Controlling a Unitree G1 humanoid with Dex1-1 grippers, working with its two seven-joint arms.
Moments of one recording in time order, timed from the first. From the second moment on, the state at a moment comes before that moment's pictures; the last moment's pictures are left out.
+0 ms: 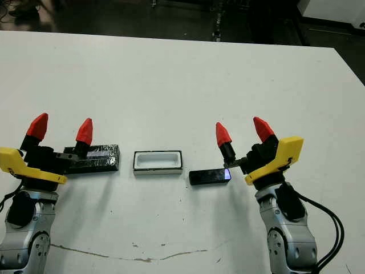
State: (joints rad) left arm 0.08 0.19 0.15 -0.23 -0.30 -0.14 -0.22; right arm 0.02 -0.19 -0.09 -0.32 0.39 0.19 0.30
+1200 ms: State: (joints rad) left arm 0.08 0.18 0.14 -0.25 -0.27 -0.12 -0.20; right arm -0.52 -0.78 0.00 0.01 0.46 0.28 1.15
